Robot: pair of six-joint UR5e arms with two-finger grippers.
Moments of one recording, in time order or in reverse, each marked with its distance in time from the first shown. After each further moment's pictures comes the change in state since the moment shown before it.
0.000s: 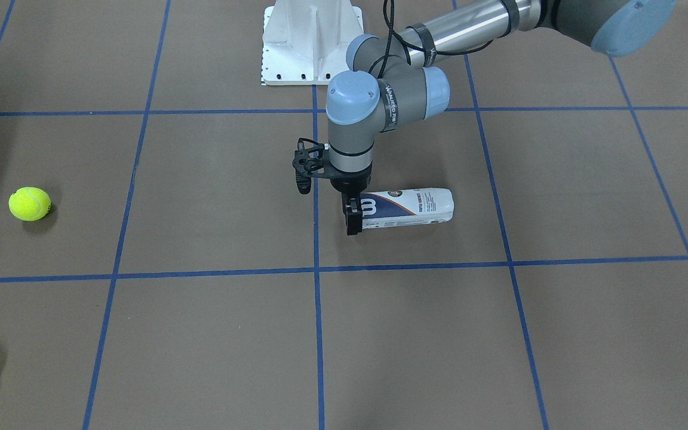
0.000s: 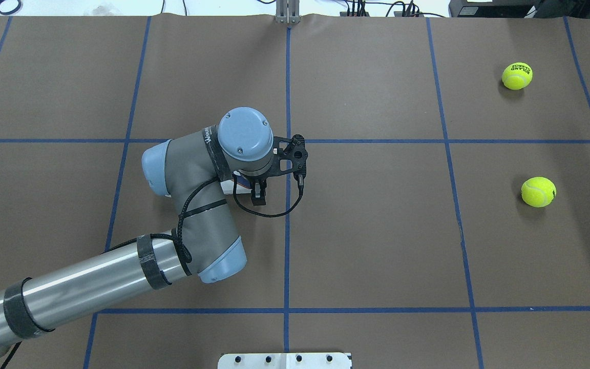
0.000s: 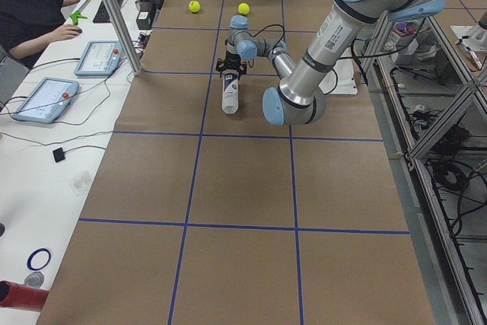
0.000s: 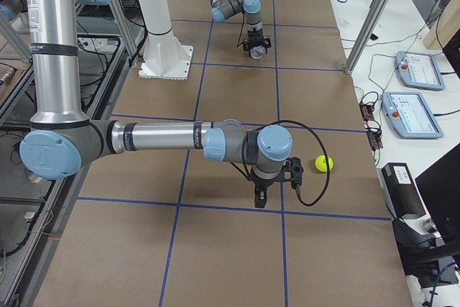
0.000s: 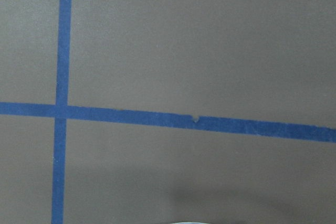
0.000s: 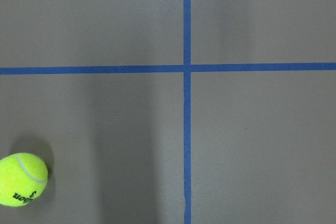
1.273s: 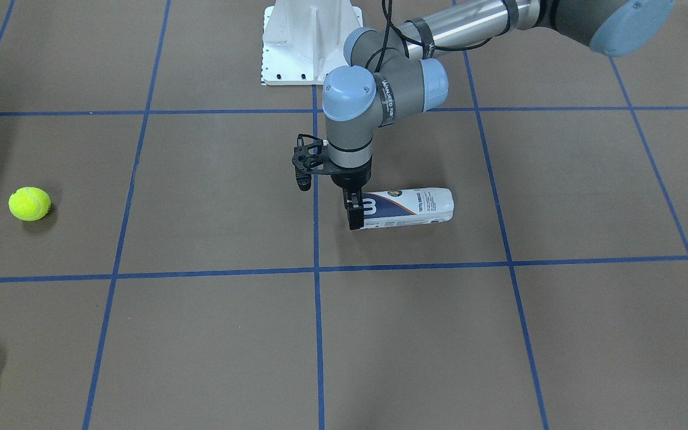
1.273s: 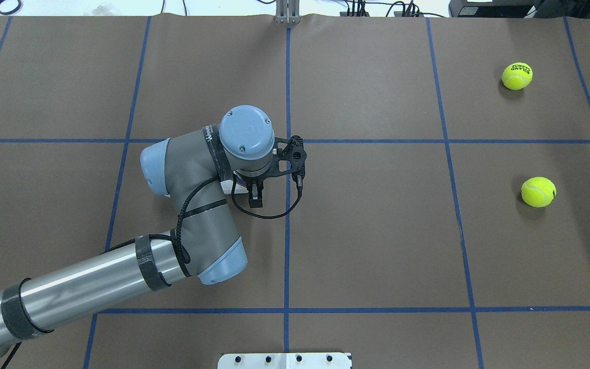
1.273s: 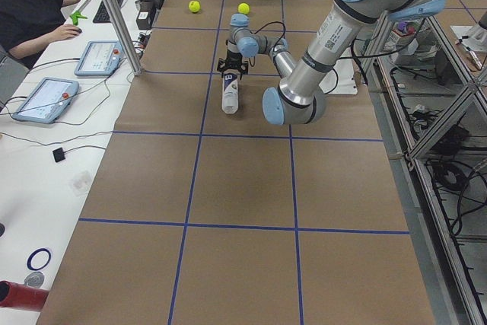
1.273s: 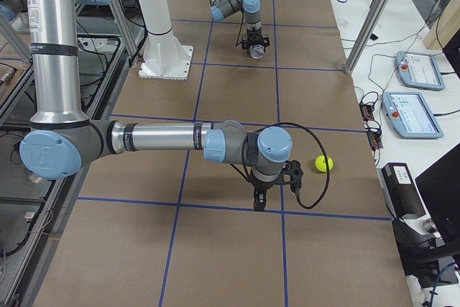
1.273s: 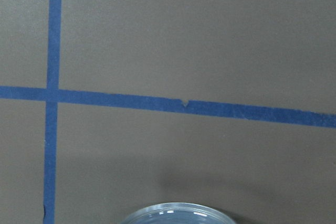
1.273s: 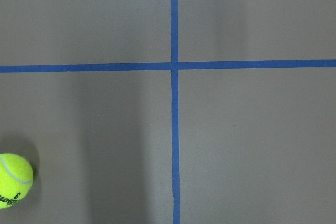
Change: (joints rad) left arm 0.005 -0.008 -0.022 0.067 -0.009 -0.002; right arm 0.000 0.000 -0.009 -0.003 -0.031 0.000
